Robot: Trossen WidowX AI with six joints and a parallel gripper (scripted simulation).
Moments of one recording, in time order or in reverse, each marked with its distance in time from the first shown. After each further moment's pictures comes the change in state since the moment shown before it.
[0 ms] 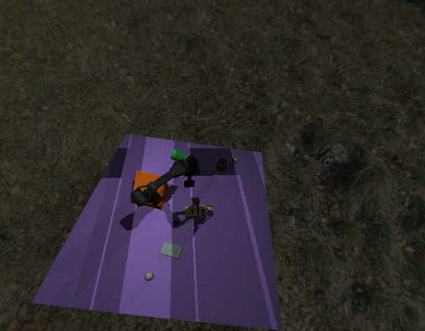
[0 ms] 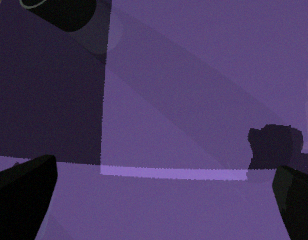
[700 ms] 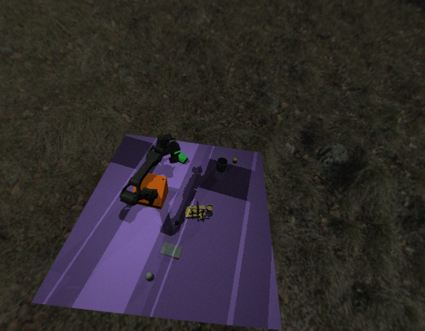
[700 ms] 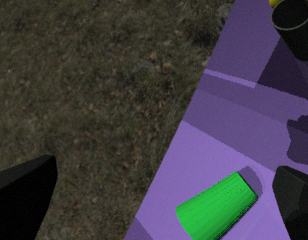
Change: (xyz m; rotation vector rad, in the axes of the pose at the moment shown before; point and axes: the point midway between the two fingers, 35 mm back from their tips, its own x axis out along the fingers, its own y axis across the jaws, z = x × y) arm -0.103 0.172 -0.080 0.007 -0.196 0.596
